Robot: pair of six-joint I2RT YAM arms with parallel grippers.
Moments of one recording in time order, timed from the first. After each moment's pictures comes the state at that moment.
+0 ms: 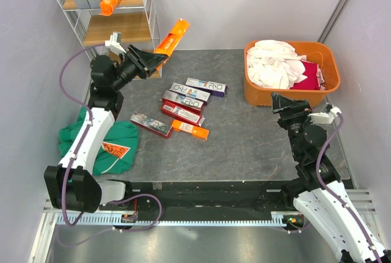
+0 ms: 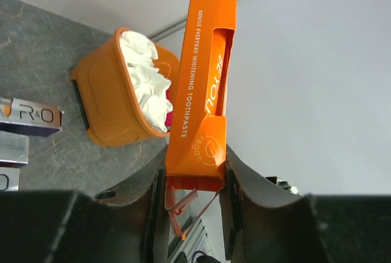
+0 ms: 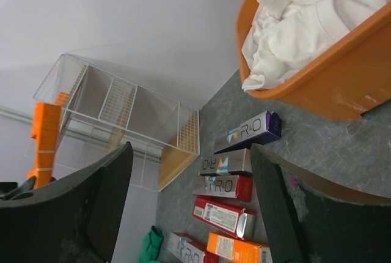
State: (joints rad) left arm -0.12 1.27 1.10 0.25 0.62 -1.12; right arm 0.38 0.47 0.56 -0.04 0.39 1.03
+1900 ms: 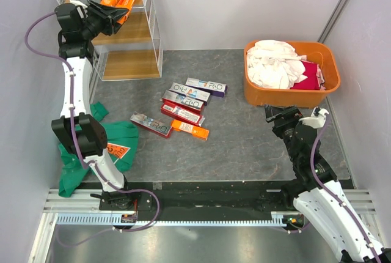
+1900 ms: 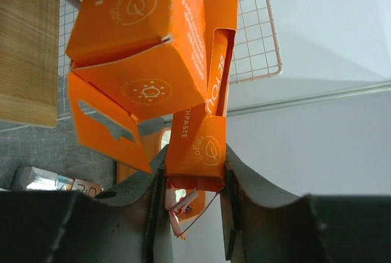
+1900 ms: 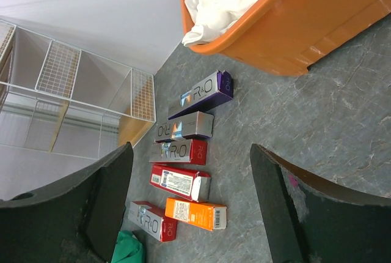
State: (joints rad) left arm 0.19 1.84 1.98 -0.19 0.65 -1.17; right arm 0.38 0.47 0.50 -0.20 0.34 1.03
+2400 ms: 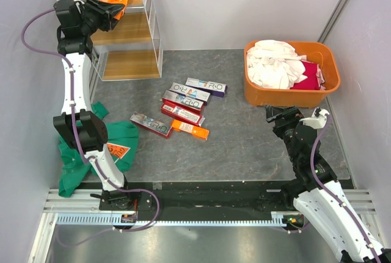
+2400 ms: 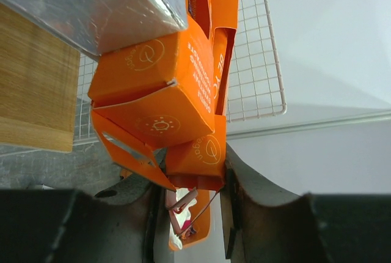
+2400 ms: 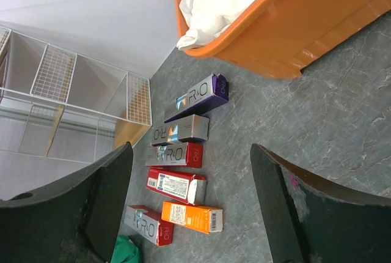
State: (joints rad) left arm 0.19 1.91 2.10 -0.26 0.56 -1.16; right arm 0.38 0.47 0.50 -0.21 0.36 1.03
